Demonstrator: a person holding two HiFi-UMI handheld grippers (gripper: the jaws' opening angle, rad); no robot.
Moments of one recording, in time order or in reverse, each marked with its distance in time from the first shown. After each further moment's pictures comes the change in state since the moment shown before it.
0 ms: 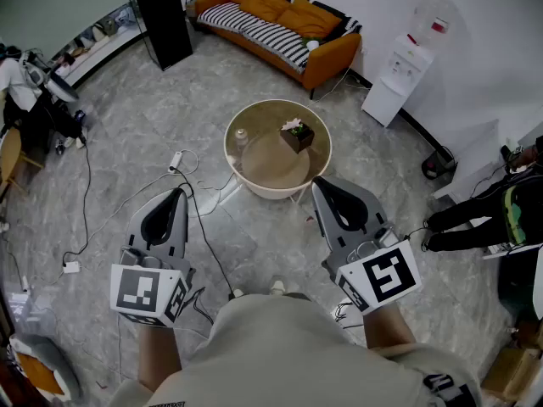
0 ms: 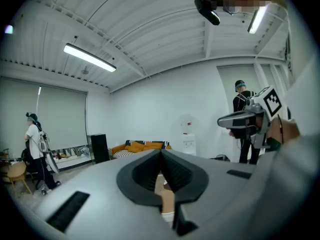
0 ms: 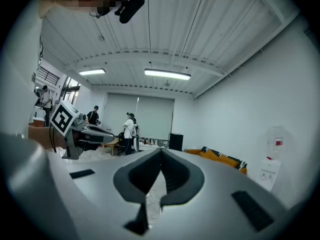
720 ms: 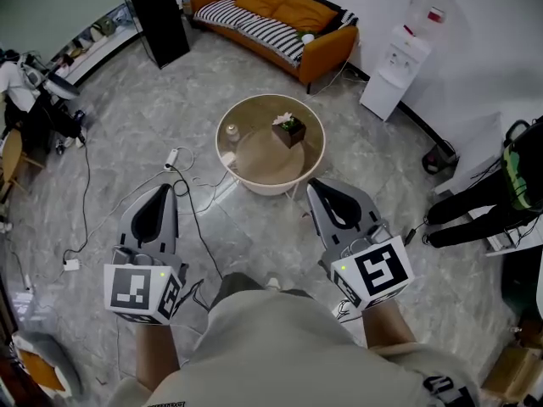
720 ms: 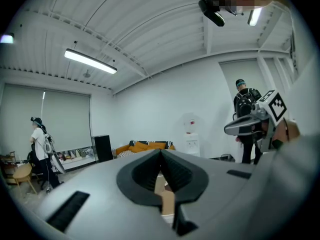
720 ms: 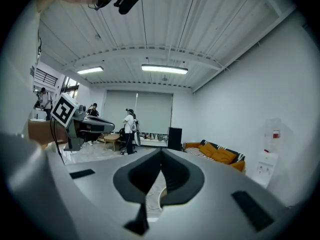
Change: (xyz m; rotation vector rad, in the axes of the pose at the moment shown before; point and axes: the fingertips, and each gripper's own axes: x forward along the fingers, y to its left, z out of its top) left arm 0.024 -0.046 0.001 0.014 -0.005 0.058; right arm -0.033 -0.048 -0.050 0.017 0.066 -0.001
